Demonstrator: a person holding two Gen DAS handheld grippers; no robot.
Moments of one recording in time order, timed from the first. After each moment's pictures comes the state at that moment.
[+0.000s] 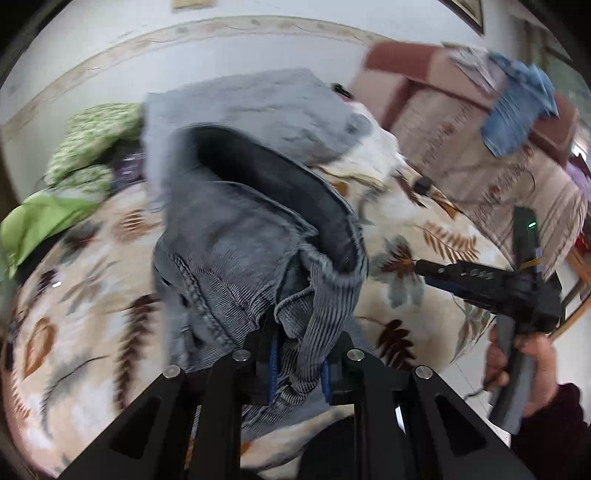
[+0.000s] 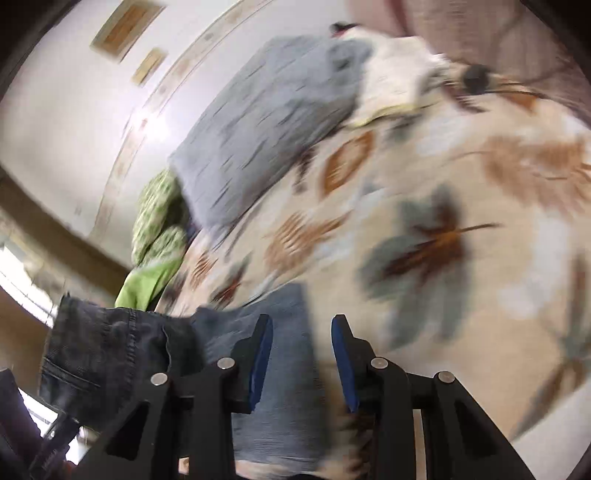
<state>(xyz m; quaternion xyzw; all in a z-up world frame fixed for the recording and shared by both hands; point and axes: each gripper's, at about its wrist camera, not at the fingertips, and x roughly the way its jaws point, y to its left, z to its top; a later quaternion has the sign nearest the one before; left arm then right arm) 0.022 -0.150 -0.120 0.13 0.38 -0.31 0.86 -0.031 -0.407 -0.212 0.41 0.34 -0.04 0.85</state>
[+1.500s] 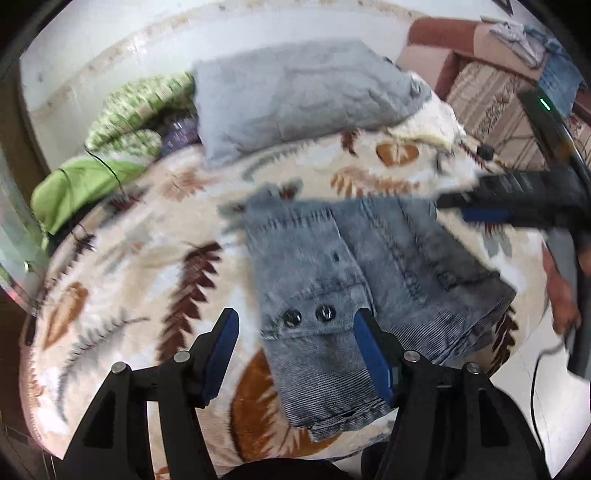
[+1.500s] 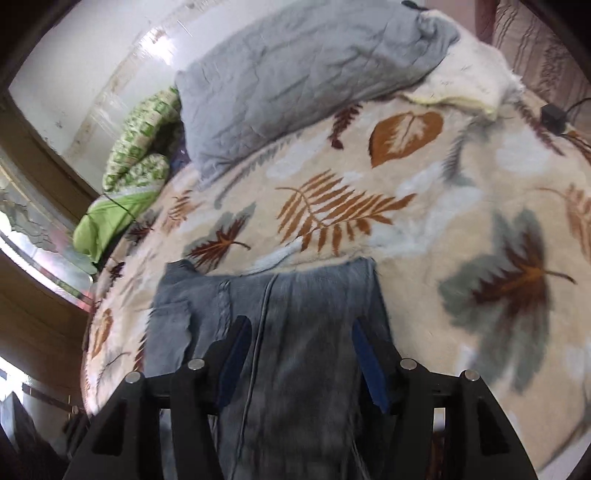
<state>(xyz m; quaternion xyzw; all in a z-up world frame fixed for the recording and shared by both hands) 0.039 -0.073 -0.173 0.16 0.38 -0.21 0.89 0.060 -0.317 -0.205 0.26 0.43 -0.01 0.86</state>
